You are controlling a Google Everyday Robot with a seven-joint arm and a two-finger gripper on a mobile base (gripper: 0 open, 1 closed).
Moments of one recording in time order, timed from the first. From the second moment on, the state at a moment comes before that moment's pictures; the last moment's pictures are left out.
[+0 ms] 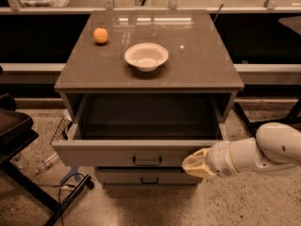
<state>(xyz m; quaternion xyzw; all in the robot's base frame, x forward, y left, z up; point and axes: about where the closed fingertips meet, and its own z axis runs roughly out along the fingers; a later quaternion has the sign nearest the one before) 0.434 -0.128 0.640 -0.51 0.75 0.29 0.31</state>
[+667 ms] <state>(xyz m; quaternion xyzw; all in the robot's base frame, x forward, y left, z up) 0.490 -0.070 0.604 -0.53 0.71 0.33 0.32</state>
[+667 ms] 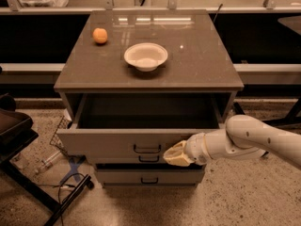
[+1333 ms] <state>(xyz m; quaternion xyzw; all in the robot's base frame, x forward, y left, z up) 0.506 -0.070 0.608 -0.54 0.71 0.32 0.33</state>
